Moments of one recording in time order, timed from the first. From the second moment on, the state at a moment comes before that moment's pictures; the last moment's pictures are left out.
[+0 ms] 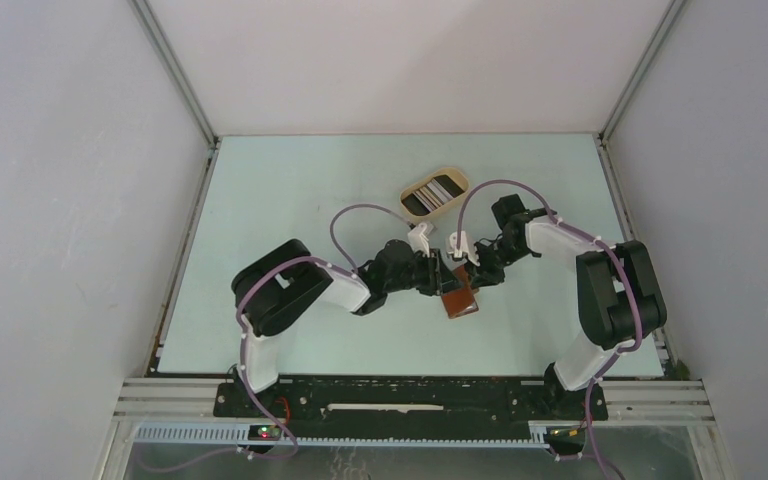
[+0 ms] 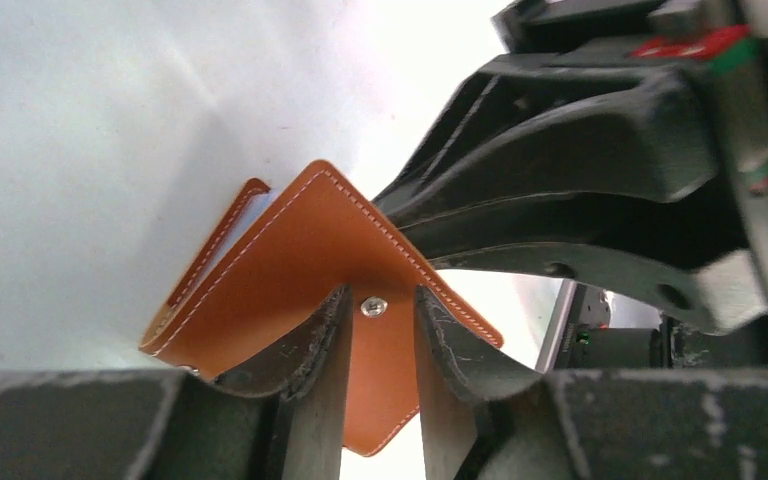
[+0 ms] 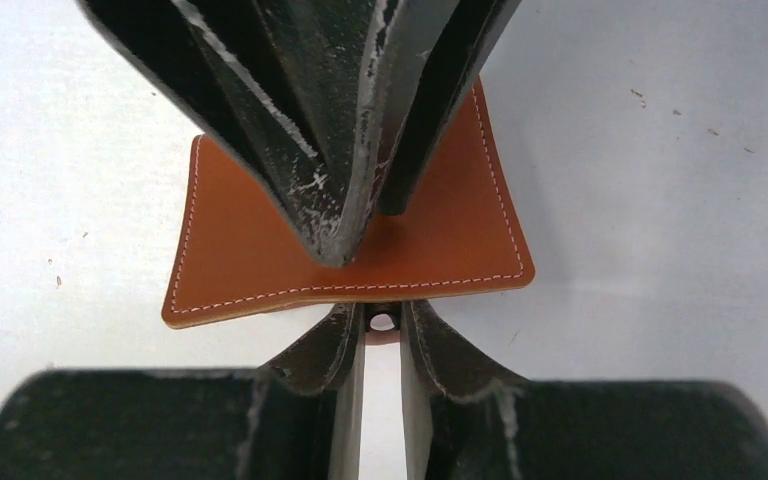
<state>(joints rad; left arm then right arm) -0.87 1.93 0.81 0.80 0.30 -0.79 0.27 1.67 1.00 -0.75 -0.70 -1.30</state>
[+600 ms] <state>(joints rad) -0.87 2.02 0.87 0.76 0.30 -0.86 0.21 1.66 1.00 -0.73 -0.70 -1.25</state>
